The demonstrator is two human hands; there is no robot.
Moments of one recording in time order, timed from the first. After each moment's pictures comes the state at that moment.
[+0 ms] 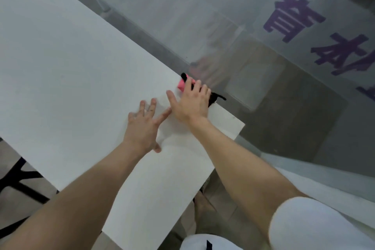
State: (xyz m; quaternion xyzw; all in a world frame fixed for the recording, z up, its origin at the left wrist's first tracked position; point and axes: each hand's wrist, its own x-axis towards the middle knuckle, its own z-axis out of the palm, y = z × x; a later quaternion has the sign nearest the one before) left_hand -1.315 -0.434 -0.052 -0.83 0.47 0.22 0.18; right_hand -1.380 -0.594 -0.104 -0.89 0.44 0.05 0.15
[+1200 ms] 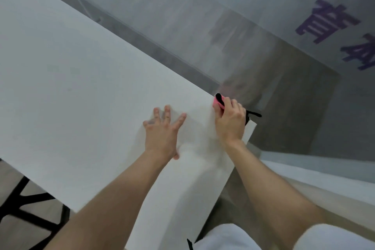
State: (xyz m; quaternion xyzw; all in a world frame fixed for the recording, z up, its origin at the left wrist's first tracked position) left_hand -1.309 -0.430 -0.048 -0.83 0.49 0.22 0.15; right_hand -1.459 -0.601 -0.133 -0.83 0.52 -0.15 0.09
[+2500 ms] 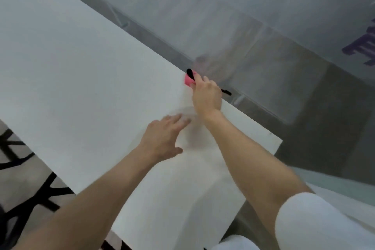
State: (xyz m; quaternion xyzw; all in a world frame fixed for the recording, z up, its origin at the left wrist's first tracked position) left_hand -1.248 -0.419 -0.022 -0.80 0.53 0.26 0.09; right_hand -1.280 -0.603 -0.110 -0.91 0.41 -0.01 0.10
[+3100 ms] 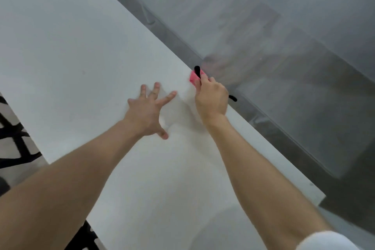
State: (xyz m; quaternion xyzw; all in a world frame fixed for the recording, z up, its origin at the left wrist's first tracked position) left_hand -1.076 -0.423 -0.050 -0.87 0.39 0.26 0.15; right_hand -1.164 -0.596 -0.108 -0.91 0.38 -0.02 0.16
